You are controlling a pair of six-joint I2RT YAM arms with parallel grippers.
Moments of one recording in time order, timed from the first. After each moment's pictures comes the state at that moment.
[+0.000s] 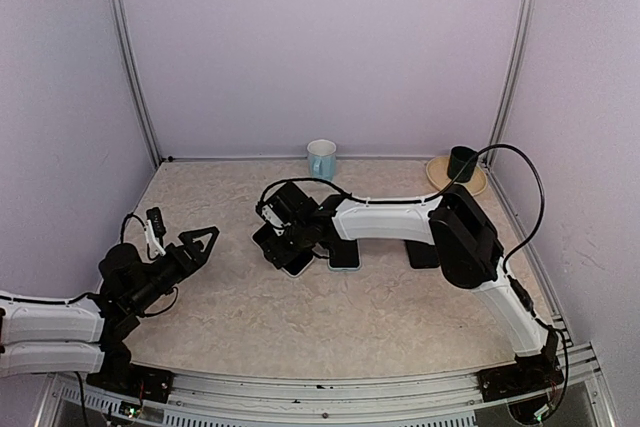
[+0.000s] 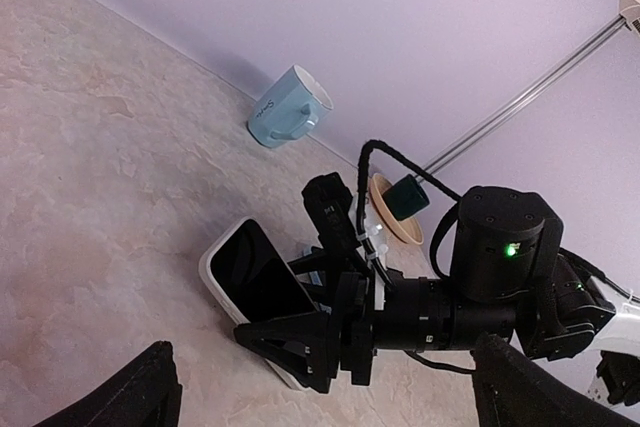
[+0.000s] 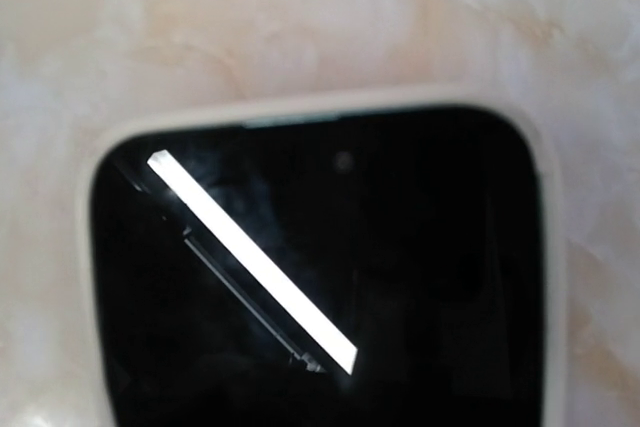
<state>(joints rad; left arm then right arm) -0.56 0.92 0.05 0.82 -0.02 -0.84 1.00 2.44 2.00 -0.42 0.11 0.13</state>
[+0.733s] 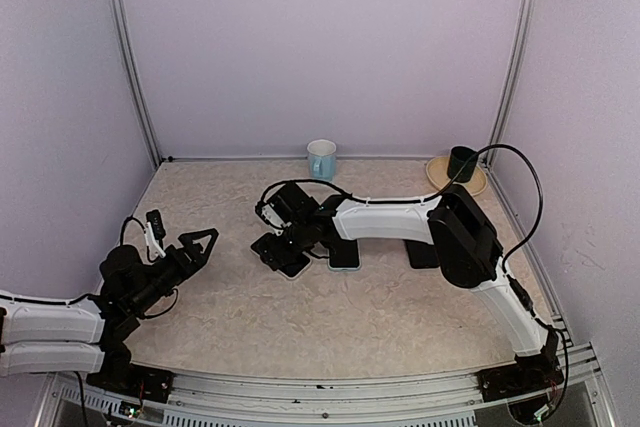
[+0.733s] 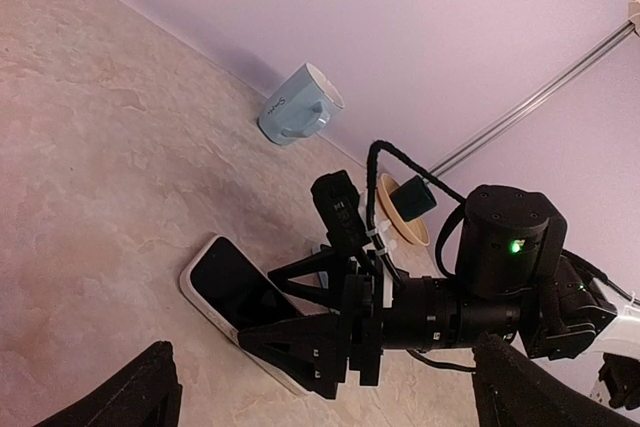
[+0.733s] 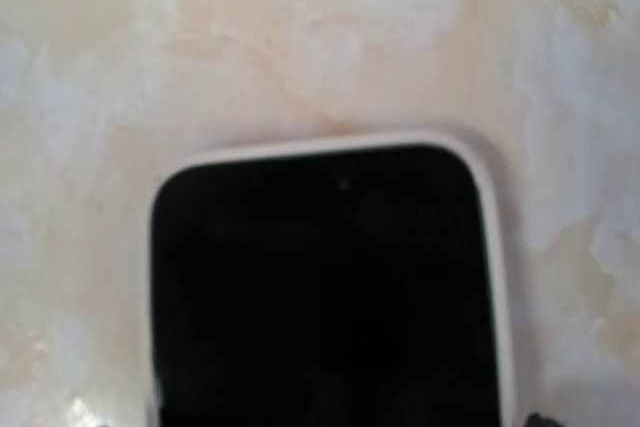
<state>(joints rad) -0.56 0.93 0.04 0.82 -0.04 -0.85 0.98 2.46 2.00 -0.41 0.03 0.17</state>
